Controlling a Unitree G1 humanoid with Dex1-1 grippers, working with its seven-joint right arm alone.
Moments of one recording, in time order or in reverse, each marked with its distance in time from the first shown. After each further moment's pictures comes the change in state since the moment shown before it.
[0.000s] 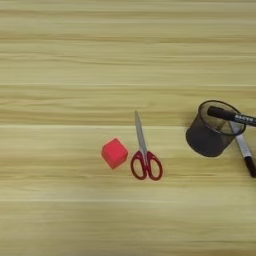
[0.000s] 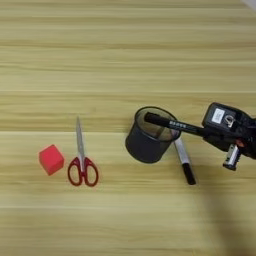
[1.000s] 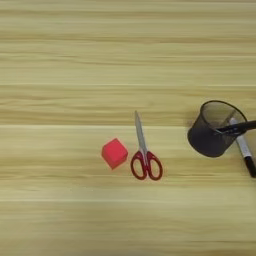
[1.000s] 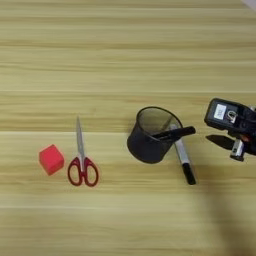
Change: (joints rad) arm -0.027 -0.026 -0.006 0.012 -0.030 -0.044 0.042
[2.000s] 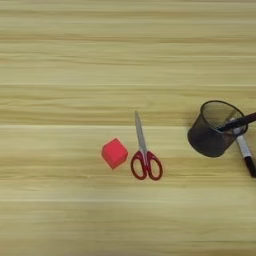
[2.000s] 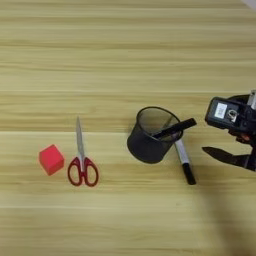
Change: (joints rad) arm 0.002 0.001 -0.014 -0.021 -0.001 0.000 0.001
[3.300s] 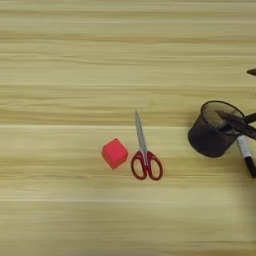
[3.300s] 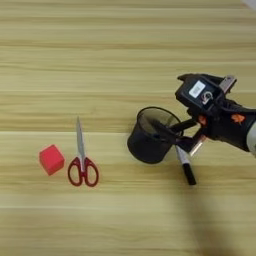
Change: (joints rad) arm -0.144 0.387 -0.014 -0.288 0.231 0.287 -0.287
